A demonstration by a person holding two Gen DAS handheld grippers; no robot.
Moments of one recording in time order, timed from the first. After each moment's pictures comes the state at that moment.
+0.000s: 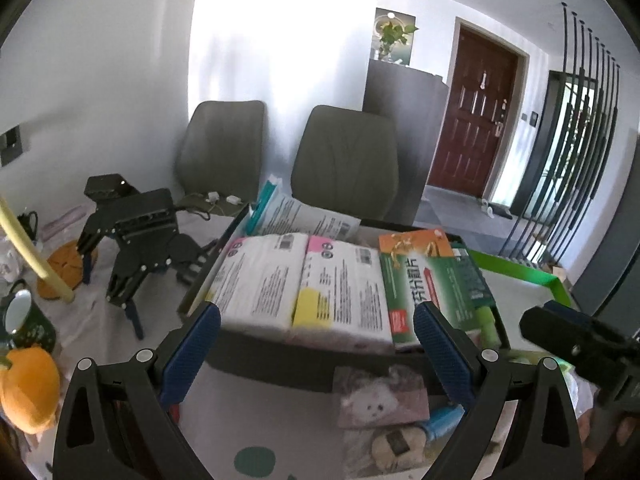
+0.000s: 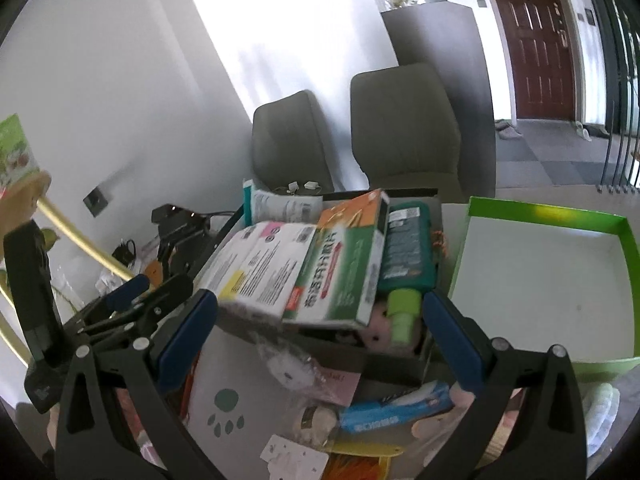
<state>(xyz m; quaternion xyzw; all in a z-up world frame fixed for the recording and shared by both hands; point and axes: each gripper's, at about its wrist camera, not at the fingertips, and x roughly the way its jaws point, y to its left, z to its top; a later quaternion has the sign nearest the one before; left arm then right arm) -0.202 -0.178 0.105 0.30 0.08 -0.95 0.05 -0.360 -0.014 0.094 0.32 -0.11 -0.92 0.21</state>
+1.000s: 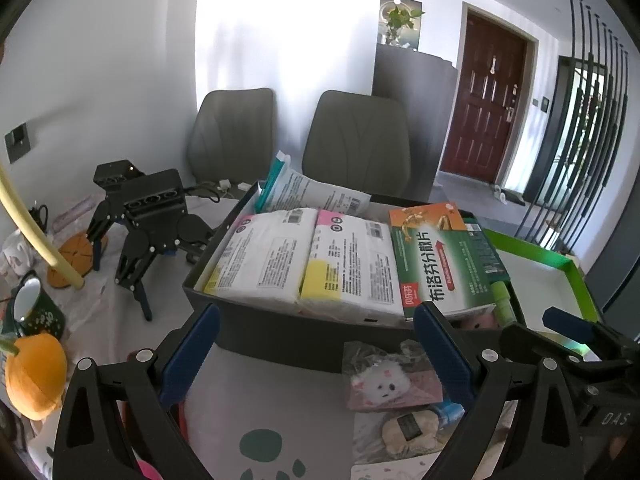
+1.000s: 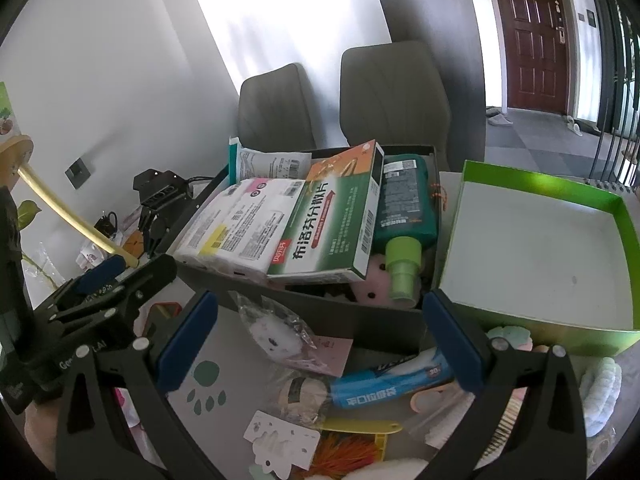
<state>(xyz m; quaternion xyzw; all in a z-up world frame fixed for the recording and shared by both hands) -0.204 -0.171 0.090 0.32 0.06 -0.94 0.07 -0.359 -0.031 0.065 0.36 -0.09 -0.91 0.18</state>
